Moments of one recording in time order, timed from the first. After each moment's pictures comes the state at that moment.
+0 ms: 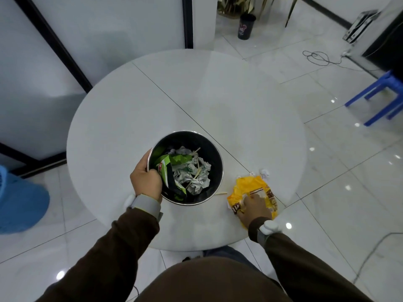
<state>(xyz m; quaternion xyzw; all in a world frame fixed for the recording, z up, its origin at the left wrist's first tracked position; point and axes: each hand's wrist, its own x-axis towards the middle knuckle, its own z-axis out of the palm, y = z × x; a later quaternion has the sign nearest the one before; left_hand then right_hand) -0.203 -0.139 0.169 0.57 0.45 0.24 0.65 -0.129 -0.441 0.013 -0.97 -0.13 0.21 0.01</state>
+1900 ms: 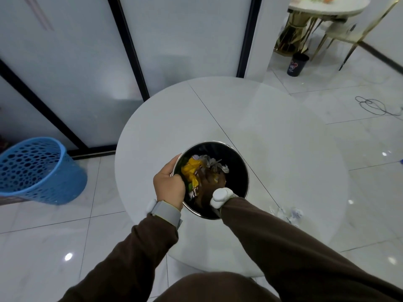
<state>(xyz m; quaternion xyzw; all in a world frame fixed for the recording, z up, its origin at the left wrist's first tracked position) -0.229 -0.121 0.207 0.53 0.45 0.31 0.65 -0.116 -0.187 0.081 -0.89 -0.44 0.11 0.02</state>
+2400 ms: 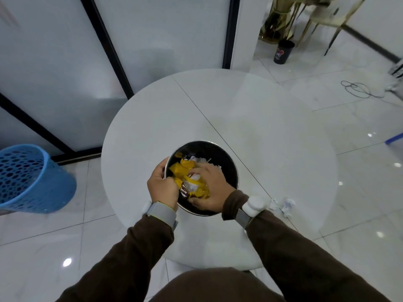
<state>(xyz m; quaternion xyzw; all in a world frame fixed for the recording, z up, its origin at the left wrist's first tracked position) -0.207 -0.128 0.185 0.52 0.48 0.29 0.64 -0.101 -0.252 0.143 -0.78 -0.51 0.15 0.33</state>
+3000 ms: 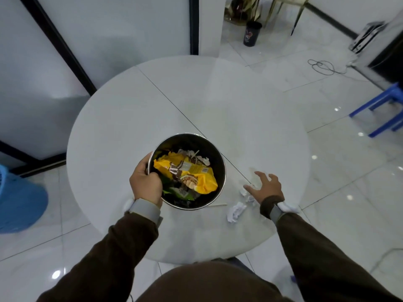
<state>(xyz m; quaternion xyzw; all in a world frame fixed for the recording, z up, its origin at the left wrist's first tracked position) -0.181 -0.131 0.171 0.55 0.47 0.25 0.64 -0.018 -0.444 0.039 -0.96 -0.01 0.20 0.21</state>
